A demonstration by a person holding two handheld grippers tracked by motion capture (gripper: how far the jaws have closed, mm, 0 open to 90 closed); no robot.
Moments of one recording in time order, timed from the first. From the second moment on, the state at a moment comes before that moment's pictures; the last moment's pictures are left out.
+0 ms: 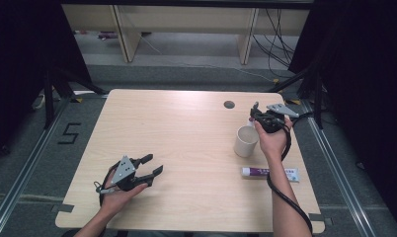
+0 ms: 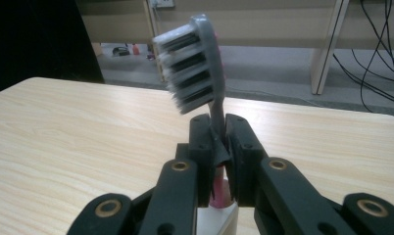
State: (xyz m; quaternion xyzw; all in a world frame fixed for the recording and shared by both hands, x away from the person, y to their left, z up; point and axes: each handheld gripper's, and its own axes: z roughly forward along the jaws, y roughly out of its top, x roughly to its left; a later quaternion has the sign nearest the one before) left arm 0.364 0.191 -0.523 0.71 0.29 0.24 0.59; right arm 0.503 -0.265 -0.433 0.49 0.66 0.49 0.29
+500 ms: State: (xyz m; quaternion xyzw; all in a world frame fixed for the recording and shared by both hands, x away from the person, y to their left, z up) left arm 0.364 0.191 -0.523 0.71 0.29 0.24 0.59; right arm 0.494 -0.264 -0.432 0.53 0.65 0.47 0.28
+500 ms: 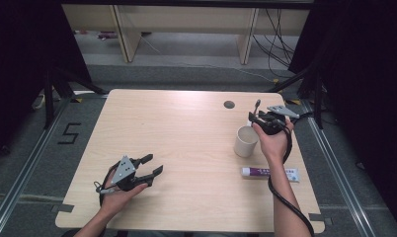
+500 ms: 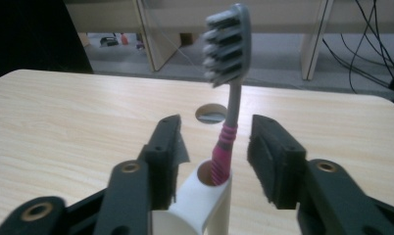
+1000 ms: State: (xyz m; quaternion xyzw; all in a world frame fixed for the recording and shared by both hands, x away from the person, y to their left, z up) left arm 0.365 0.190 -0.523 0.71 0.30 0.24 0.59; right arm 0.455 -0.283 -0.419 0.55 0.65 0.45 0.26
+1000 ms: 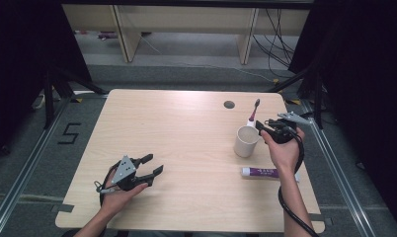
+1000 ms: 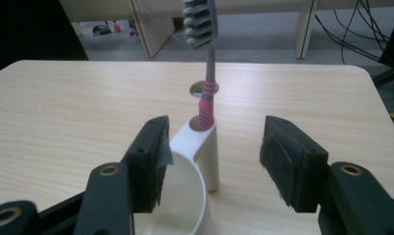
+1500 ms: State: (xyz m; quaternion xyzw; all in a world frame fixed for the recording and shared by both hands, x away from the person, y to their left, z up) left arm 0.366 0.189 -0.523 0.71 0.30 0.24 0.59; right arm 0.428 -0.298 -0.422 0.58 0.67 0.41 0.21
